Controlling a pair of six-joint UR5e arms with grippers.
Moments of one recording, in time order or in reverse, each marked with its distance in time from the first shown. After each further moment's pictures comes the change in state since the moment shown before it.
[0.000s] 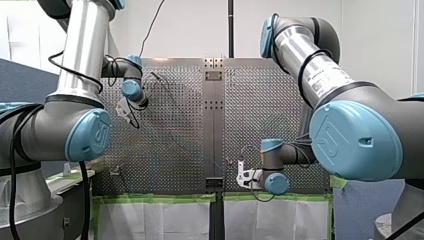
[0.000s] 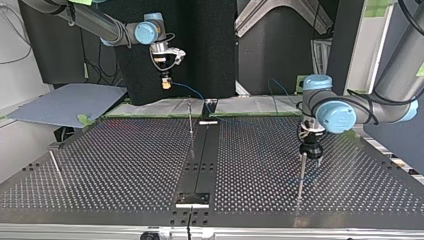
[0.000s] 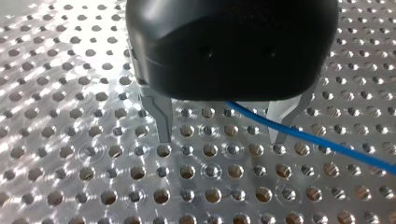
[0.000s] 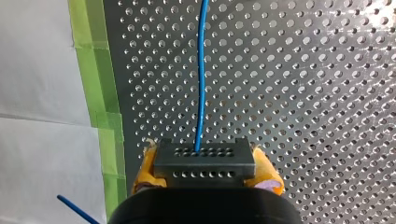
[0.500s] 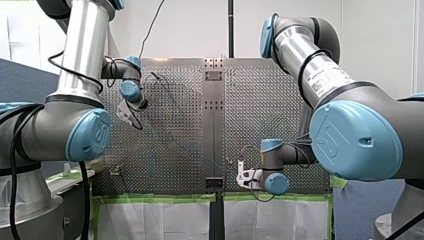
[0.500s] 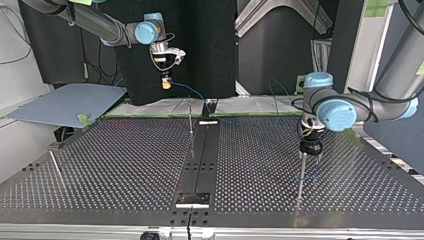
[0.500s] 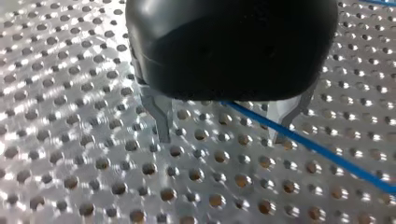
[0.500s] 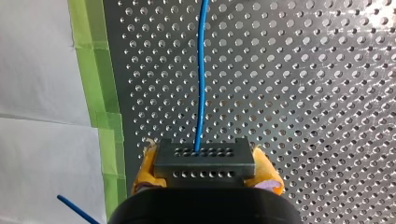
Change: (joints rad) left arm 0.010 0.001 -0.025 -0.008 0.012 -0.146; right arm 0.000 0.000 0.000 0.000 0.000 0.000
